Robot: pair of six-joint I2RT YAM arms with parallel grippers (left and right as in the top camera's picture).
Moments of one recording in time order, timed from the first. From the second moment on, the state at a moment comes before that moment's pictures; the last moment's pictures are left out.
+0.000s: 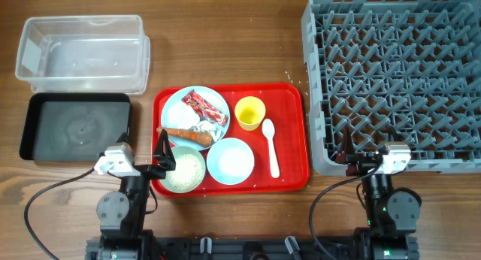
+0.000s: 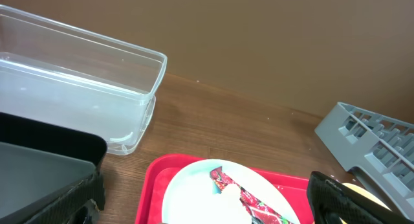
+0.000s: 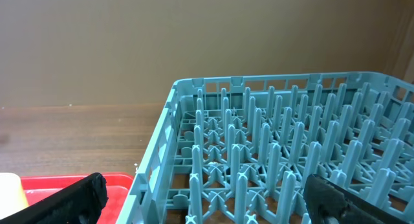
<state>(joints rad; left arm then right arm) -0.02 0.01 0.01 -0.07 0.03 -0.33 -0.01 0.02 0.01 0.00 -0.03 0.04</state>
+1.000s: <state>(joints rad) -0.09 1.12 1.10 -0.96 0.08 -0.33 -0.01 0.93 0.93 -0.84 -0.06 0.04</state>
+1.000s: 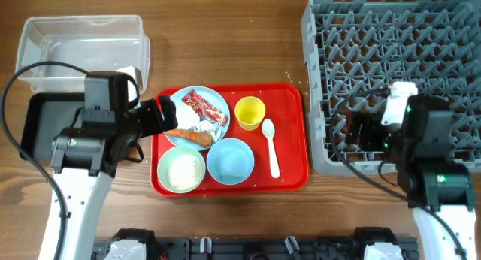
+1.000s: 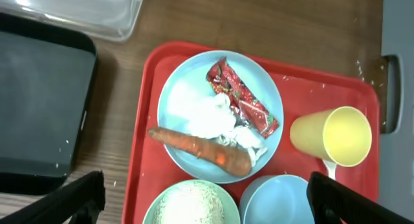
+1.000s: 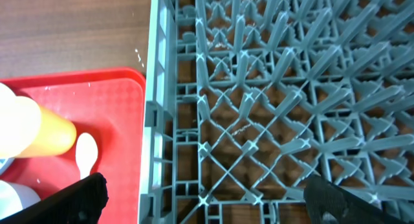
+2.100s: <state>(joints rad) -0.50 1.76 1.10 -0.44 0.14 -0.37 -0.01 0.95 0.93 -0.85 -0.10 0.04</state>
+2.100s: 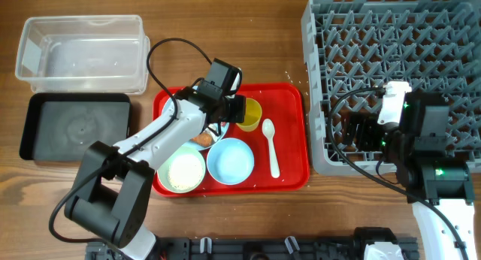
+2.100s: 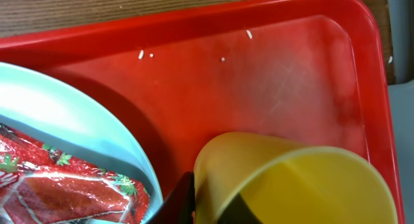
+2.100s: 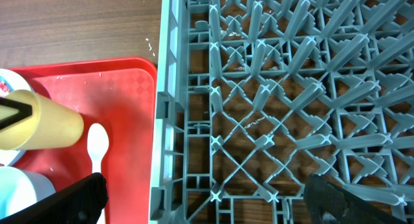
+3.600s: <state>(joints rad) -0.40 1.62 1.11 -0.14 1.20 -0.70 0.03 1.32 0.93 -0.39 -1.37 -0.22</state>
